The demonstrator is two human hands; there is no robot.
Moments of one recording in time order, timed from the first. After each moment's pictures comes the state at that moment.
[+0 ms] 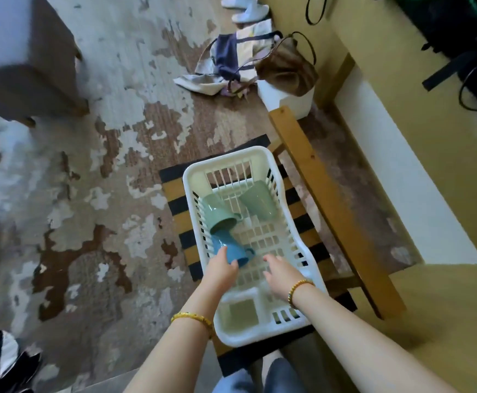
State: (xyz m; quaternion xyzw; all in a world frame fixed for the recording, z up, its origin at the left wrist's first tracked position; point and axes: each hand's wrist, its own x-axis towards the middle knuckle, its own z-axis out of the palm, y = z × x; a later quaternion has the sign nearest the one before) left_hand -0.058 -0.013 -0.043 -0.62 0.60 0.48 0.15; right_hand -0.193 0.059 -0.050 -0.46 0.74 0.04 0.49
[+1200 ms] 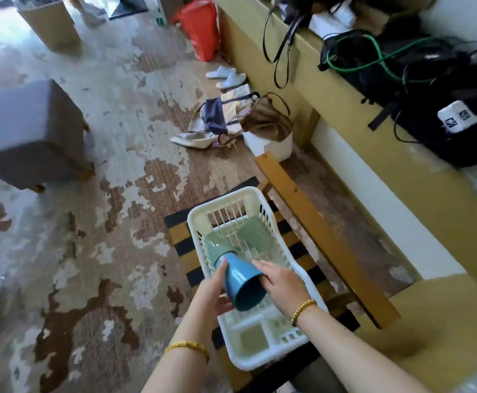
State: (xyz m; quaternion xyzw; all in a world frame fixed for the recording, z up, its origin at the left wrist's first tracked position) left_hand -0.045 -0.028 0.034 -0.67 0.22 0.71 -0.05; right_hand -0.180 0.060 0.042 -0.51 0.76 -0.21 0.34
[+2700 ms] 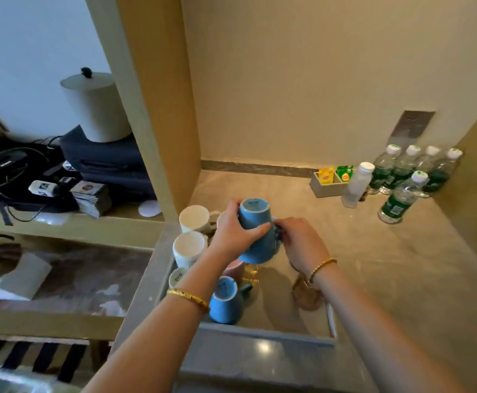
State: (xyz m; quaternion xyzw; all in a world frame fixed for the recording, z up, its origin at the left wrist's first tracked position) left_hand -0.388 0.532 0.247 0.04 0.81 0.59 0.02; right_hand -0.385 0.696 0.234 -0.11 0.98 -0.19 -0.03
